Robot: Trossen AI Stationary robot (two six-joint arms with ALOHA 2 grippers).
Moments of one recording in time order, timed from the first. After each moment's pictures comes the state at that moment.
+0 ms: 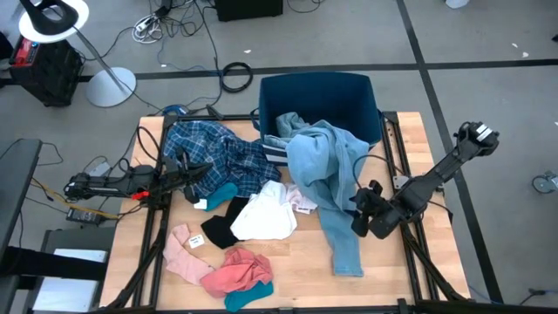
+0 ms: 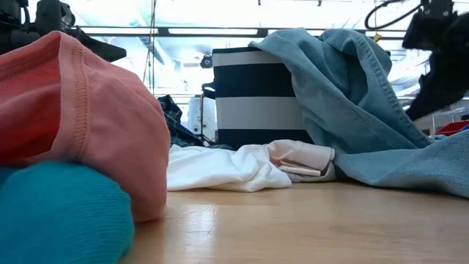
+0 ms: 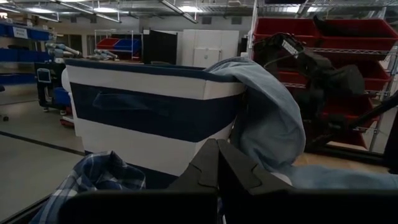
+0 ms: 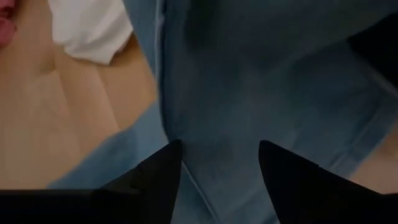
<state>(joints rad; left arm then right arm) -0.08 0.00 0.05 0.12 -0.42 -0.03 0.68 1.06 0.55 -0.62 0.68 1.05</state>
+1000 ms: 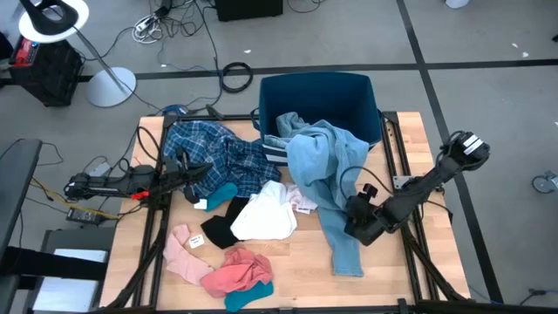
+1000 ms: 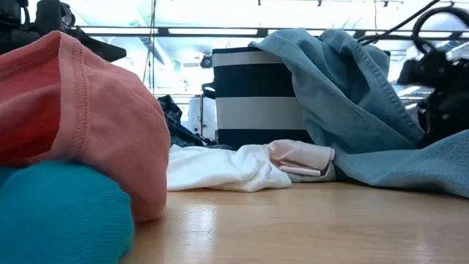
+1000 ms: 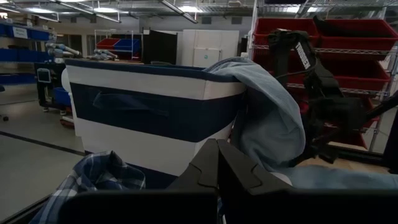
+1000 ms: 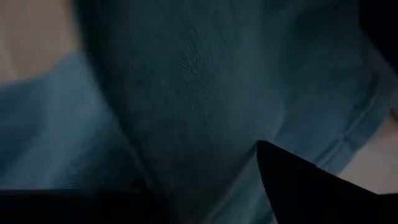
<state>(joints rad) -0.08 0.00 0.05 0.12 -0.42 -0.03 0.64 1.36 0.52 -0.54 0.69 1.00</state>
